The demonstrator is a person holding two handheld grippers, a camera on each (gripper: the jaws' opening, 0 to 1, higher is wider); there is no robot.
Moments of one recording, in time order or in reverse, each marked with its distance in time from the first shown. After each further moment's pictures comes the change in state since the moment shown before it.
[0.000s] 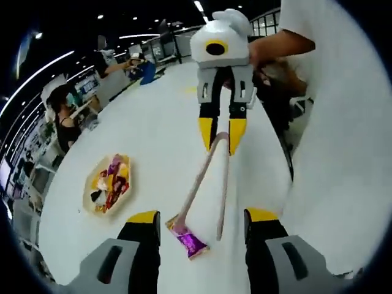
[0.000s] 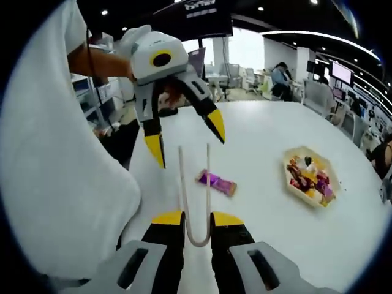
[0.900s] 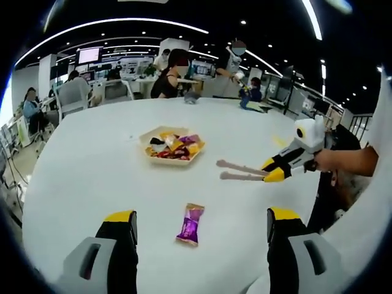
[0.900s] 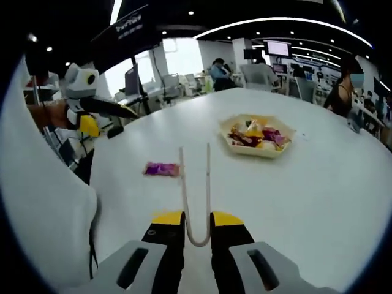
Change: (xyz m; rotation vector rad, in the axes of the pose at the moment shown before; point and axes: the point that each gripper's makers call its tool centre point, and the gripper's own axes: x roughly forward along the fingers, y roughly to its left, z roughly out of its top) left arm -0.044 0.030 -0.030 -0.878 -0.266 0.462; right arm -0.027 -0.057 -0.054 0.322 -0.132 -0.285
